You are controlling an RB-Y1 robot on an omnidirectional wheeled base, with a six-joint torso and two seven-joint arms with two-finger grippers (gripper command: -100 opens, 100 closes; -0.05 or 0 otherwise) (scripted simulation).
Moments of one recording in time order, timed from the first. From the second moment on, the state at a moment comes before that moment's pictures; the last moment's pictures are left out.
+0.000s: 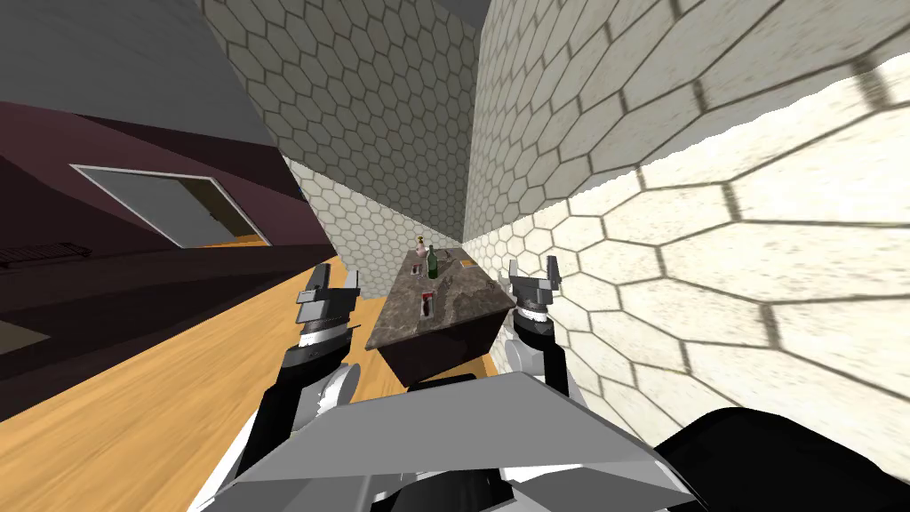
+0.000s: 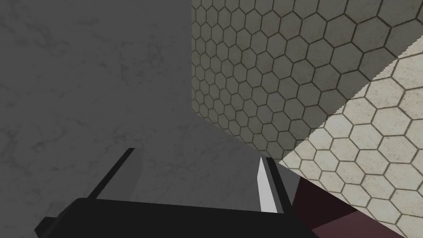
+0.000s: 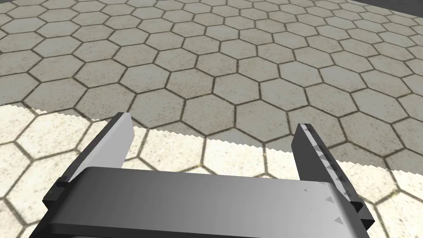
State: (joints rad) left arm 0.48 0.00 0.04 -2.32 0.00 -0.49 0.06; right arm 0.46 -0.02 0.02 -2.35 -0.09 -0.63 -0.16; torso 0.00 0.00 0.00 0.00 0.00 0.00
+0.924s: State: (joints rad) left arm 0.37 0.20 0.08 -2.18 0.06 -0.29 0.14; right arm 0.46 -0.02 0.02 -2.35 -0.09 -0.63 -0.16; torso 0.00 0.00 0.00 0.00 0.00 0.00
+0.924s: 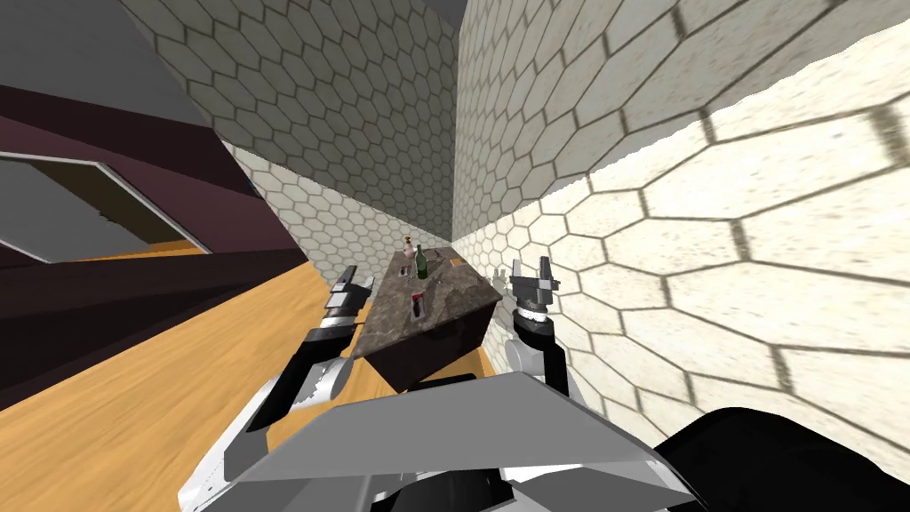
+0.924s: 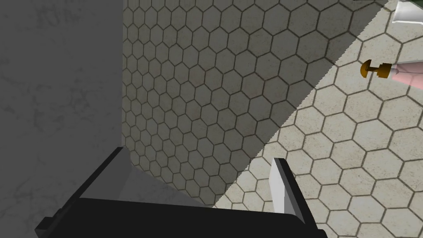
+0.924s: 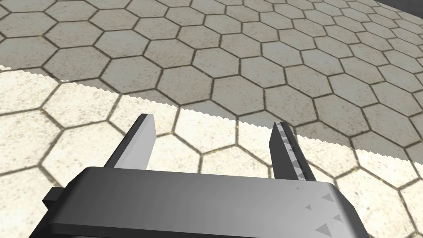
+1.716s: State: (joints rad) left arm 0.26 0.31 0.12 -2.01 0.12 -0.07 0.24; right arm 0.46 -0.02 0.02 -2.35 -0.09 -0.63 -0.16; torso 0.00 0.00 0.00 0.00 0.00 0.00
